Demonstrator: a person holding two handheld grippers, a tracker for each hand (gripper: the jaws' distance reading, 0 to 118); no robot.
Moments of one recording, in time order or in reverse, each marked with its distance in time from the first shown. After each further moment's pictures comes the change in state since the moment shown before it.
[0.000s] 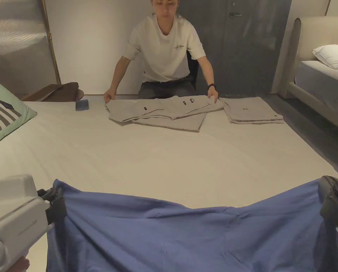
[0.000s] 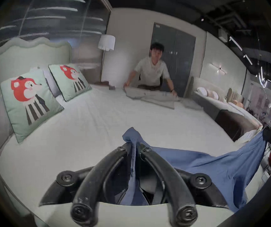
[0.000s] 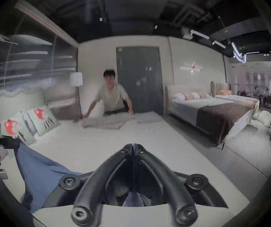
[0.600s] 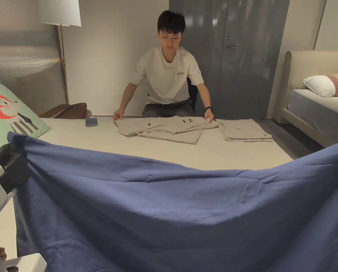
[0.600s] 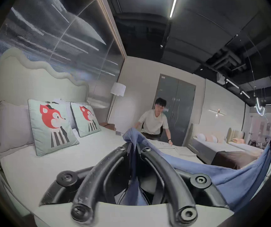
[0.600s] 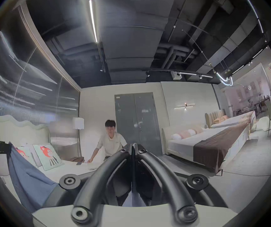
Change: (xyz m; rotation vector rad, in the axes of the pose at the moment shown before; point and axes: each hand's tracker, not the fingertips) left arm -0.008 0.018 0.184 0.432 0.022 0.115; right arm -0.011 0.077 0.173 0.409 -0.008 -0.042
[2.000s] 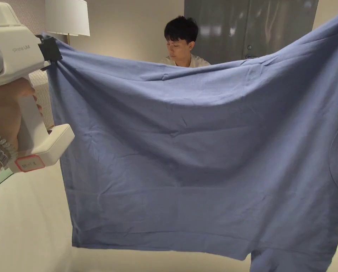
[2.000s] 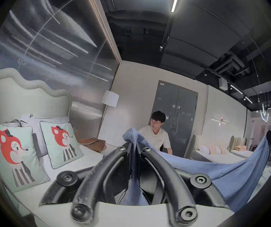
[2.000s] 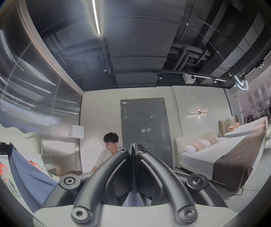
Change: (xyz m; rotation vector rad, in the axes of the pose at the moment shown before) left arm 0.069 0.129 -0.379 0.061 -0.034 0.005; right arm -0.050 0.045 -0.441 0.049 0.065 0.014
